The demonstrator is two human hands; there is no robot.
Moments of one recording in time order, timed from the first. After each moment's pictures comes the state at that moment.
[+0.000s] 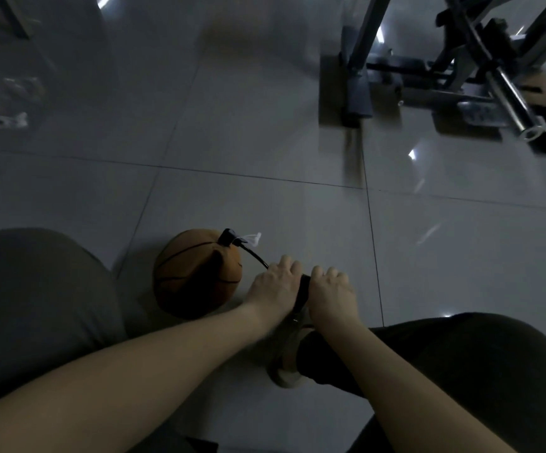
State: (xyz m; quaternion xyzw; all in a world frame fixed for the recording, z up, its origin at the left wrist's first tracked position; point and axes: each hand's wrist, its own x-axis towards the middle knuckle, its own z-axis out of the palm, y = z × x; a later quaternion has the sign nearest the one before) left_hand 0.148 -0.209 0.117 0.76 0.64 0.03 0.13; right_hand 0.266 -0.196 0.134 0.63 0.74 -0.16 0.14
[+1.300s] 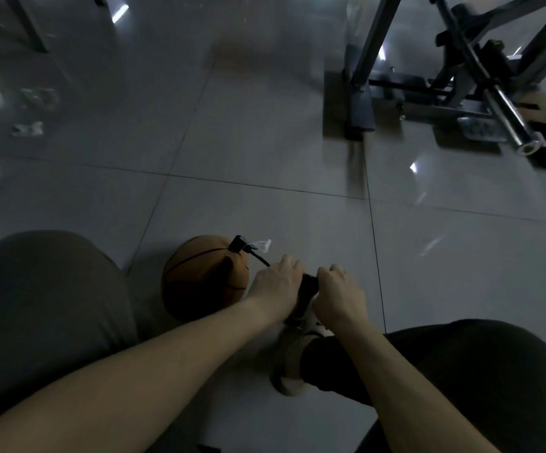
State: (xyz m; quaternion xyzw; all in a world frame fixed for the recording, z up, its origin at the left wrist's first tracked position) left_hand 0.134 -0.203 0.138 0.75 0.64 0.04 0.17; right_hand 0.266 -0.191 0.166 0.63 0.75 -0.20 0.06
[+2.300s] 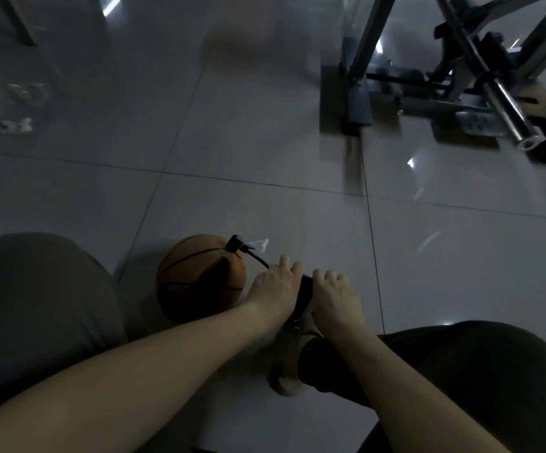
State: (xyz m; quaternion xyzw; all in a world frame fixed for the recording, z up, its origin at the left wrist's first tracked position) left_hand 0.139 -0.203 0.120 0.75 0.64 0.03 0.14; right_hand 0.270 -0.195 0.143 0.60 0.78 -0.15 0.10
